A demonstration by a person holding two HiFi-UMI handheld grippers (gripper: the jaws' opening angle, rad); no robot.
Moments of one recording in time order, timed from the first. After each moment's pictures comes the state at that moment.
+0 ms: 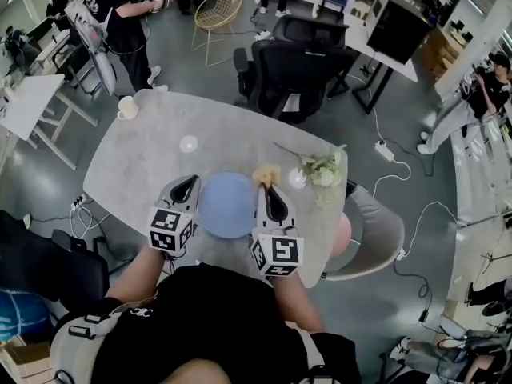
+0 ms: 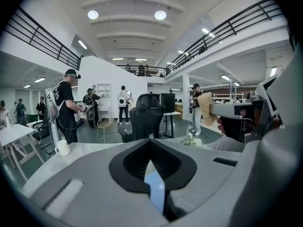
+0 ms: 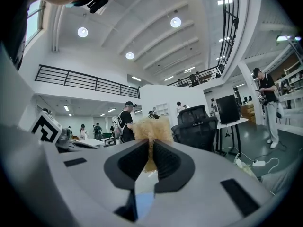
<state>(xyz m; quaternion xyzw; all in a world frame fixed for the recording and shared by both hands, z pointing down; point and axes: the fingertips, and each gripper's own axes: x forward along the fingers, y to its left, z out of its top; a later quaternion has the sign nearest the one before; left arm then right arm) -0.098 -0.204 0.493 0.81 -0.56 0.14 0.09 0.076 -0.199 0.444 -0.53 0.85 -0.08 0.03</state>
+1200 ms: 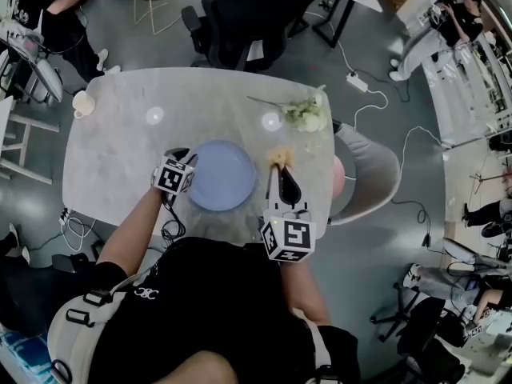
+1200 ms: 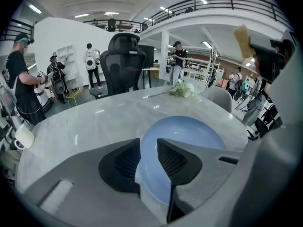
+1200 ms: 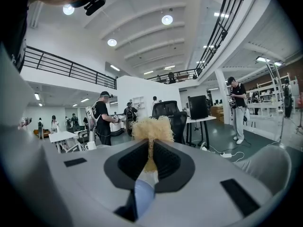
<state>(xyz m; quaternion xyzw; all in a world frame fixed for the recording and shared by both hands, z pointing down) -0.093 -0.272 0.716 0.83 -0.37 0.37 0.18 0.130 -0.173 0.482 -0.66 0.75 -0.10 -0.02</state>
